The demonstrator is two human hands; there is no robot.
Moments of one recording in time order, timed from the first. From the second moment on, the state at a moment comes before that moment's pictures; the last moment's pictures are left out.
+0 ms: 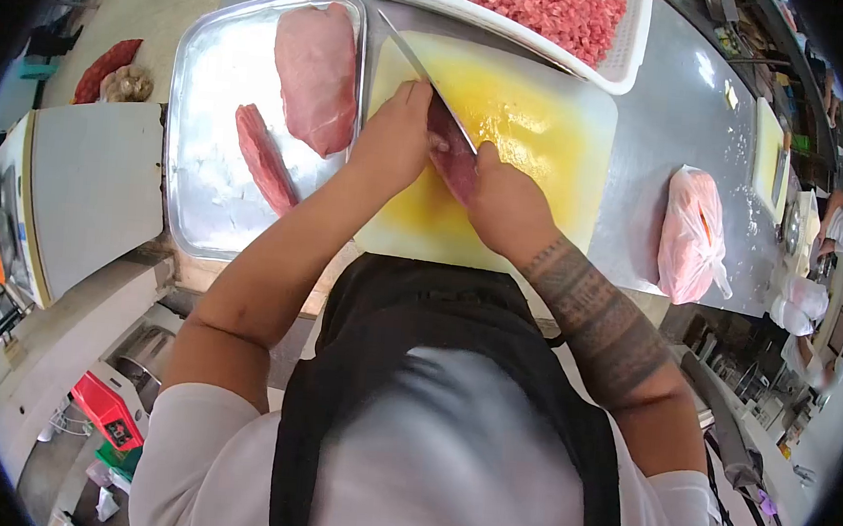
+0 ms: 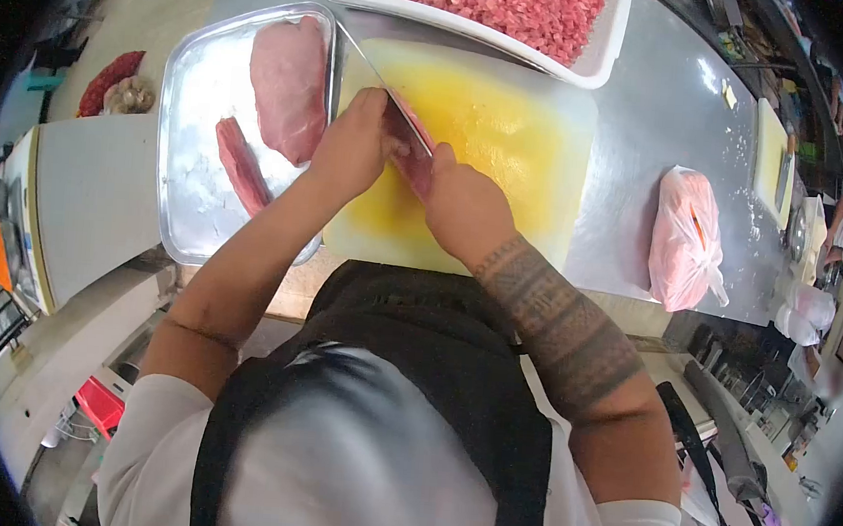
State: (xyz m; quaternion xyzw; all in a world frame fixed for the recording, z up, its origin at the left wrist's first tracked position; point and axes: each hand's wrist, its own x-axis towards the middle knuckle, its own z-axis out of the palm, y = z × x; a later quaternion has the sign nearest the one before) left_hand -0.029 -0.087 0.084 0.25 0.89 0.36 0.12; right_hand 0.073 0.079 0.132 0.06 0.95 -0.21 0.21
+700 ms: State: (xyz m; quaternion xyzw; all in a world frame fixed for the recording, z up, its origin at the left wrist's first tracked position) left_hand -0.023 -0.082 0.083 0.23 0.91 0.33 0.12; right_hand 0.168 0.100 0.181 0.09 0.96 -0.22 0.17
